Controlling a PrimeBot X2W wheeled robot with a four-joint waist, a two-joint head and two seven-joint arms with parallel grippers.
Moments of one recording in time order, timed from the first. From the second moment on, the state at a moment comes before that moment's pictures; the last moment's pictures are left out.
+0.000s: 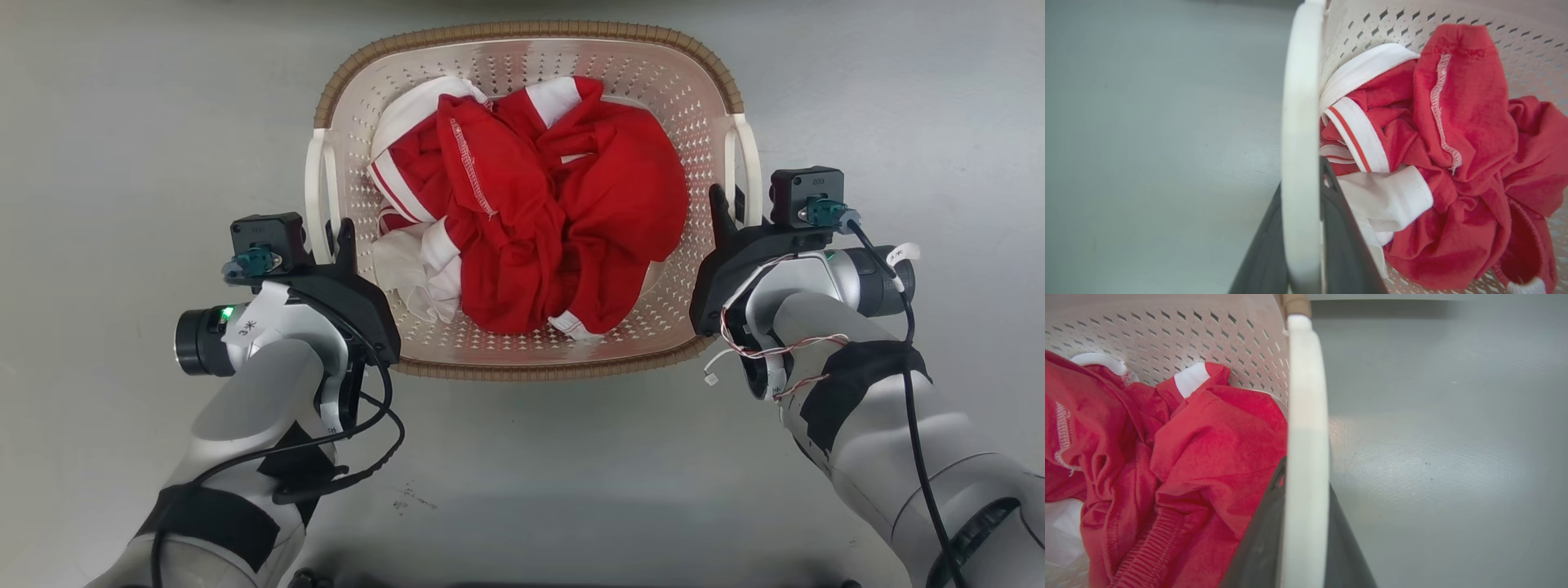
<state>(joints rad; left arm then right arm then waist) -0.94 0.05 -0.71 1.15 -0.90 0.09 -0.24 -1.08 -0.08 1.10 1.15 1.03 -0.14 -0.21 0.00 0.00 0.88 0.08</state>
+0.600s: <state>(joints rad) -0.95 0.04 -0.68 1.17 -0.90 0.09 -0.25 -1.08 -0.07 1.11 1.17 1.02 -0.13 -0.24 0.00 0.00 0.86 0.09</state>
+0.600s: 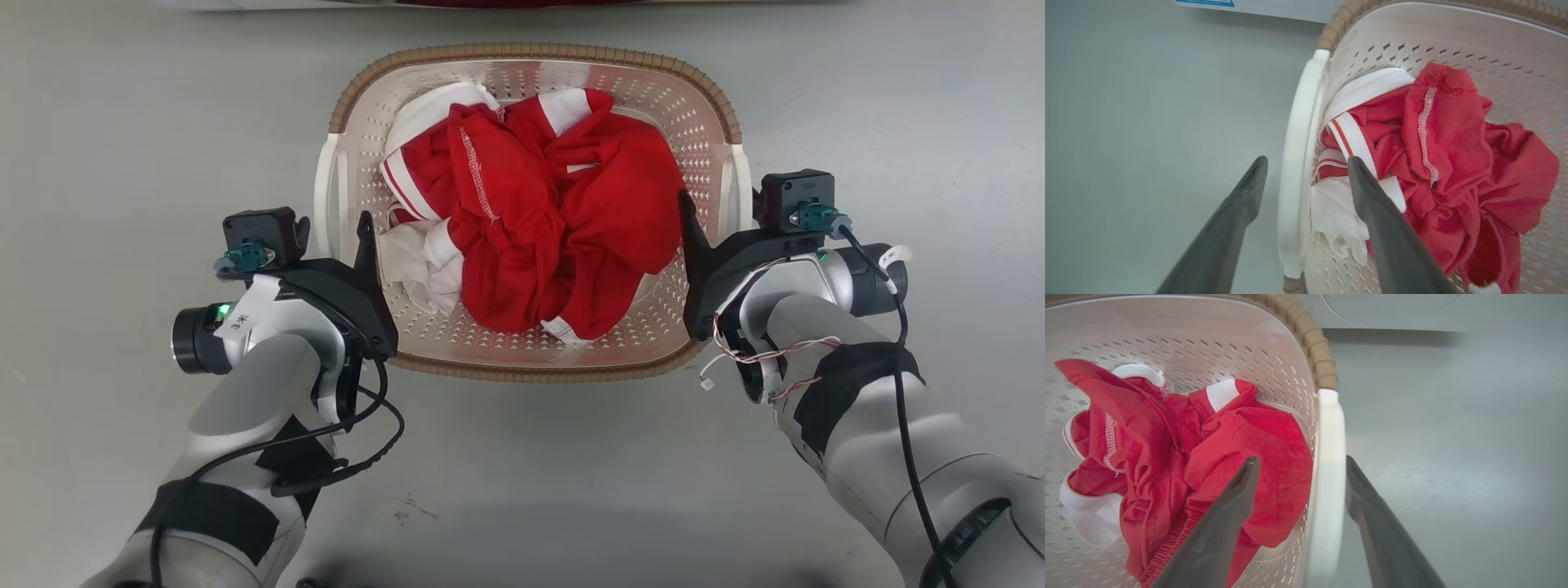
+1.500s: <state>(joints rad) -0.85 0.08 -0.62 1.18 -0.90 0.08 -0.25 -1.01 -0.06 1.06 1.22 1.03 -0.11 -0.25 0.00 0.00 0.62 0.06</state>
